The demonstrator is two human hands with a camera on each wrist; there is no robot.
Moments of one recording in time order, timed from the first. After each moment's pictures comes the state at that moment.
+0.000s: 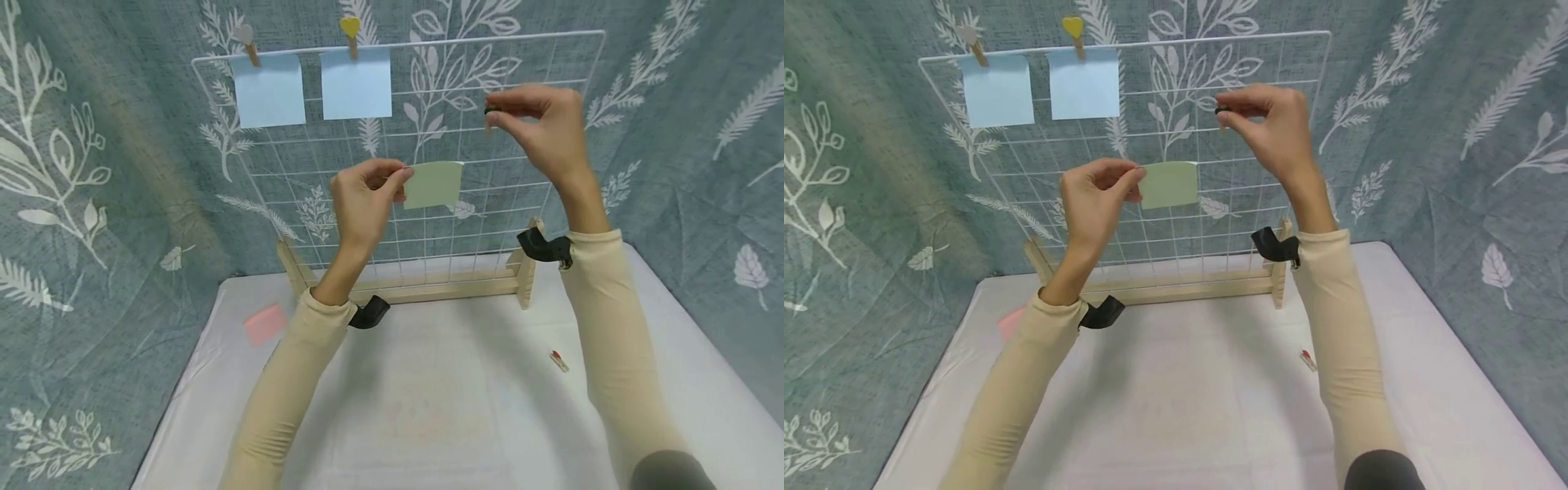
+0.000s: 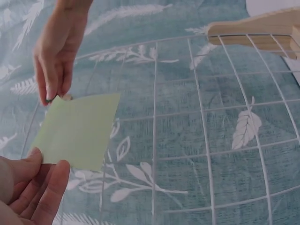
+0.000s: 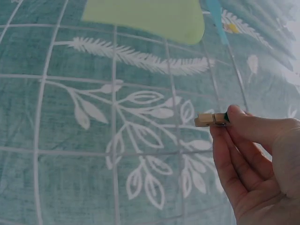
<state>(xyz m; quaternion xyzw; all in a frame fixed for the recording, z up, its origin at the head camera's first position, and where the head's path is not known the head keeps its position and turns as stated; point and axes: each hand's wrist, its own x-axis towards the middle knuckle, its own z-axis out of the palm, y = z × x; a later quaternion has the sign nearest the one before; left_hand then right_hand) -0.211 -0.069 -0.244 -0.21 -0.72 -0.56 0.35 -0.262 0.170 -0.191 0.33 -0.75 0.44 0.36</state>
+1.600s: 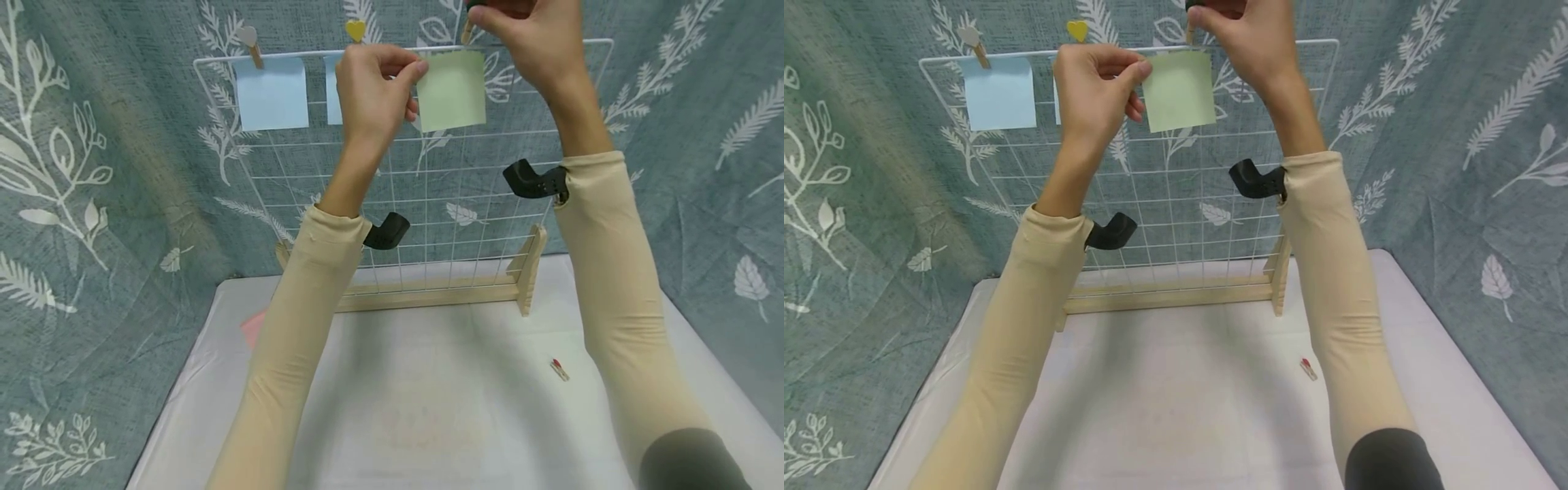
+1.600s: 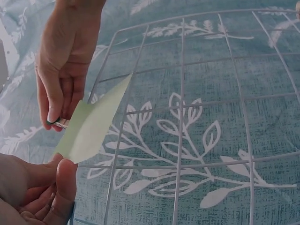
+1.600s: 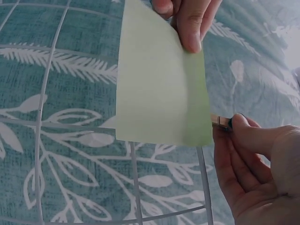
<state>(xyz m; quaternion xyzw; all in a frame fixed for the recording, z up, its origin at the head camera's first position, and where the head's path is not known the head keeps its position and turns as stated) -0.241 -0.048 -0.131 -0.17 -0.78 -0.51 0.31 -0.284 0.135 -0.098 0.28 -0.74 0.53 0.31</state>
